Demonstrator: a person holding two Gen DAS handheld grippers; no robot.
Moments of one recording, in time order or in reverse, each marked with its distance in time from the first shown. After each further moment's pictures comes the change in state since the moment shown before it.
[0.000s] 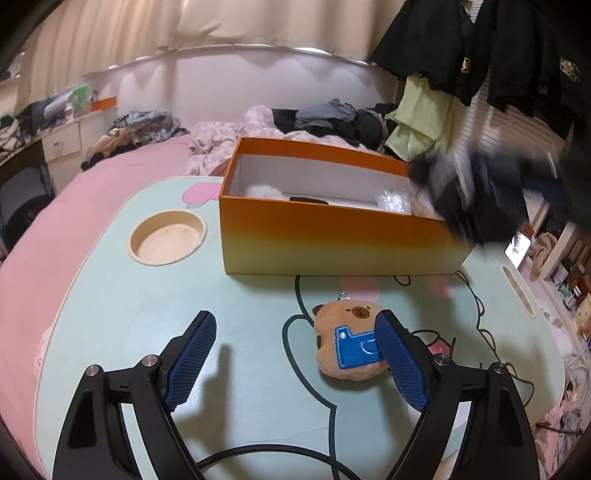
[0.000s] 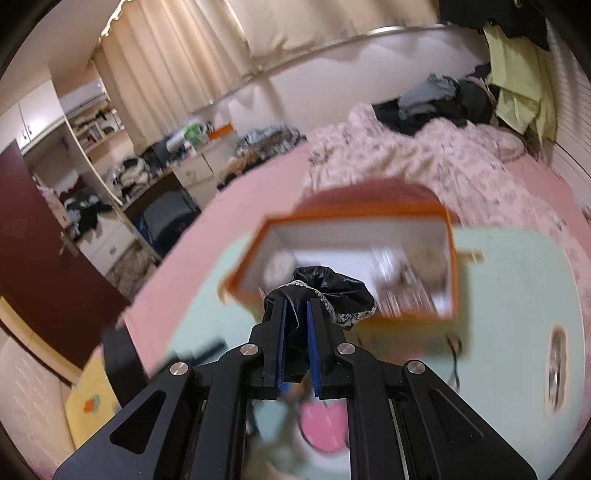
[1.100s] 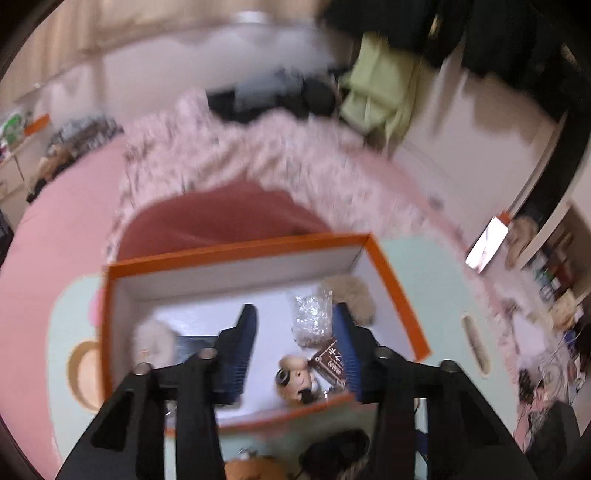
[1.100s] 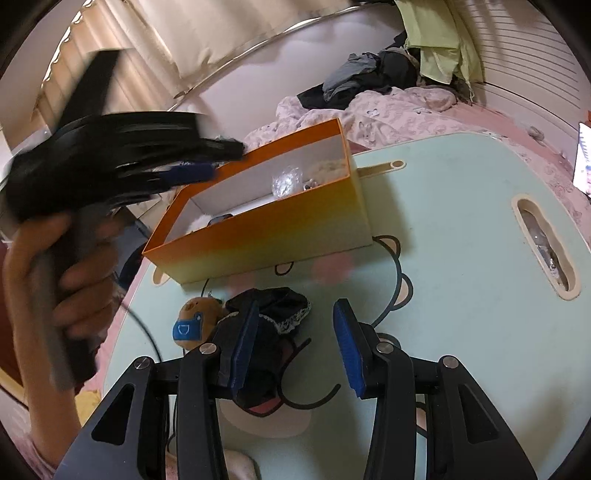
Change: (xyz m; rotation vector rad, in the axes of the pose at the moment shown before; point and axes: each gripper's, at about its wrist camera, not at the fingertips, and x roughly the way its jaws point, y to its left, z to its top) left arm 0.089 -0.085 0.146 0.144 0.281 -0.098; right arm 0.012 -0.052 -0.073 0.226 -0.083 -0.100
